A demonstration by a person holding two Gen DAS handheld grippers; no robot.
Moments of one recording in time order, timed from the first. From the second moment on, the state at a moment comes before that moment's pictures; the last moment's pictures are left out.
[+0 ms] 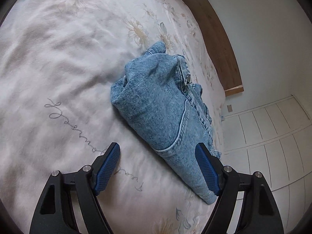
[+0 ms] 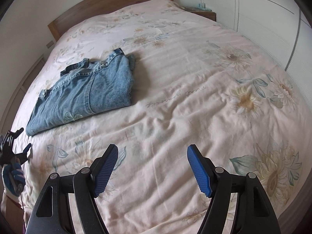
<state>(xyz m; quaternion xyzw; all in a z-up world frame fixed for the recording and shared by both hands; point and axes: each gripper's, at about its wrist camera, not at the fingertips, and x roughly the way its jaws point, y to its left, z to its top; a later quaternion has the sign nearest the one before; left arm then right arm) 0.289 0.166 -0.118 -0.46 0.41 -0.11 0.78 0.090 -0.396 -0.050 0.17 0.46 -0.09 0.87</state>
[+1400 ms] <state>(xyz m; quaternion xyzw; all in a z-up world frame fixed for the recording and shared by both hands) 0.402 0.159 -0.084 -0.53 0.36 -0.12 0.76 0.153 -0.394 -0.095 0.27 0.46 0.02 0.84</state>
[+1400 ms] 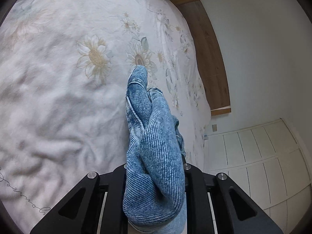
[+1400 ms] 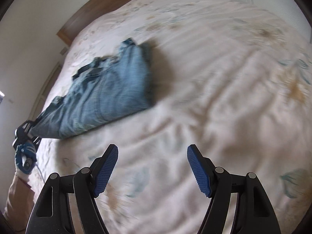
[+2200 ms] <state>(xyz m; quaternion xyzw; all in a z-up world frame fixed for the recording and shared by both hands) 0.406 0.000 0.016 -0.36 0.42 -0.28 0.79 0.359 -0.183 -0.071 0.30 0.46 0.30 0.78</state>
